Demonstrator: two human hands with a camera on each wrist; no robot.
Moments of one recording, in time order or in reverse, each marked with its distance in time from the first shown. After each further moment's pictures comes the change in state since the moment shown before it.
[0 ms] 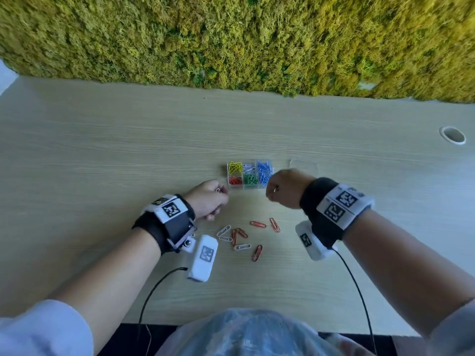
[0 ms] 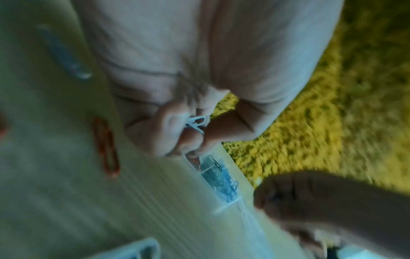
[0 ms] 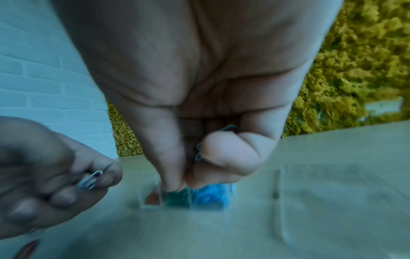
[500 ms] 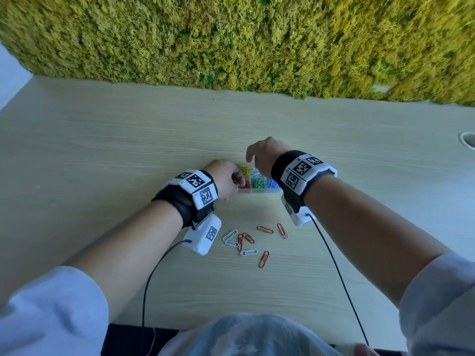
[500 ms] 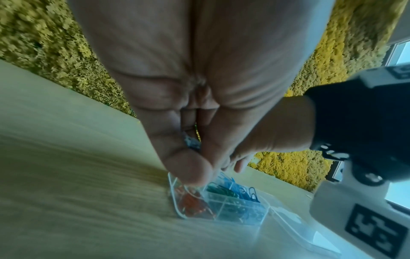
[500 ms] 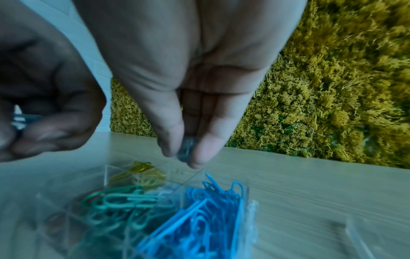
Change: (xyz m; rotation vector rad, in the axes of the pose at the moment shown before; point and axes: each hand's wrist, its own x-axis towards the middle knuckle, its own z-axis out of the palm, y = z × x) left_hand 0.015 0.045 -0.012 0.659 0.128 0.242; right_hand 0.070 -0.031 -0.033 -0.087 0.207 -0.040
